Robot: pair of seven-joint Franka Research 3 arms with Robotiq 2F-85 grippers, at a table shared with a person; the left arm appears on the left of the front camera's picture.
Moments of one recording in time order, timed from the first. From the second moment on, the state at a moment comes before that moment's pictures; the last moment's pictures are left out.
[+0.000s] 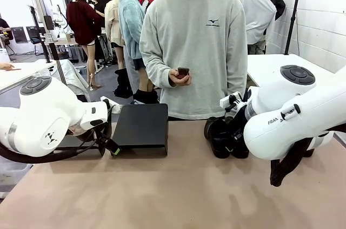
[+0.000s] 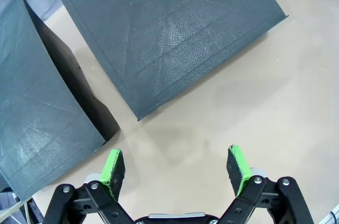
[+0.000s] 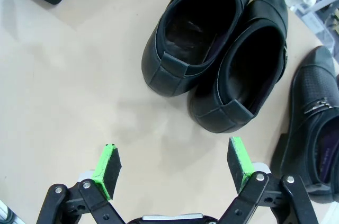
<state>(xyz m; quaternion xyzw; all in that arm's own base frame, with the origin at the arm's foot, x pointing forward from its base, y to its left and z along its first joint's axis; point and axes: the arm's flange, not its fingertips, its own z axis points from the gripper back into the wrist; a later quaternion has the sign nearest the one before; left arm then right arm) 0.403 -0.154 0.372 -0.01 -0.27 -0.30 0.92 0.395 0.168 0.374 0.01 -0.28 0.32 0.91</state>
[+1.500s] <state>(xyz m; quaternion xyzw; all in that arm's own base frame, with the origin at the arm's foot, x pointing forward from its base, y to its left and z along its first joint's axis) 0.342 -0.022 0.523 -0.21 -0.30 -0.24 0.90 0.351 -0.038 0.494 0.19 -0.33 0.31 0.87</state>
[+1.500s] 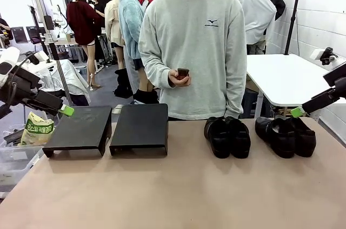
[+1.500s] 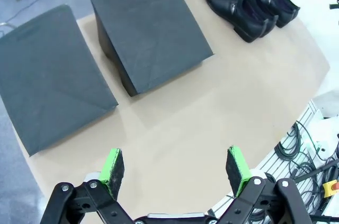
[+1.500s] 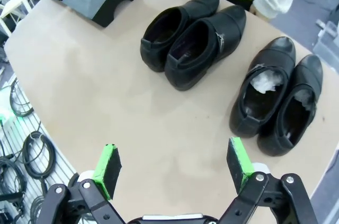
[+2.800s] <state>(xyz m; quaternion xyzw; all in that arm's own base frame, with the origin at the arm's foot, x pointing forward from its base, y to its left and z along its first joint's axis) 0.341 -0.022 0.523 -0.20 -0.30 -0.24 0.90 0.349 -0.039 0.498 0.17 -0.33 0.30 0.88</state>
